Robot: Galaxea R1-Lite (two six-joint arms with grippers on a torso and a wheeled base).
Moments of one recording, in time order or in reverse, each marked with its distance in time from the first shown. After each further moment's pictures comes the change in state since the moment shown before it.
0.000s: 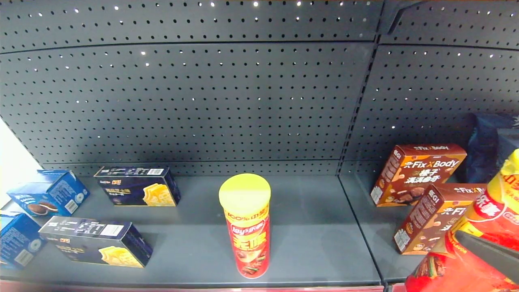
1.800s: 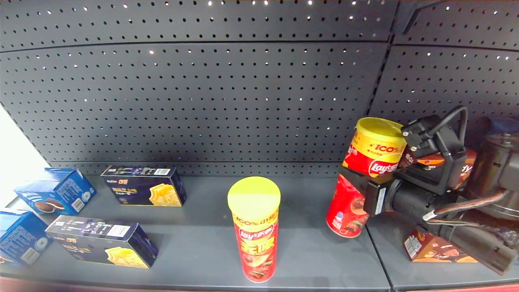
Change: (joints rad) left arm -0.001 0.000 0.000 0.001 0.001 0.000; right arm -0.174 0.636 -0.161 -0.498 -0.030 -0.001
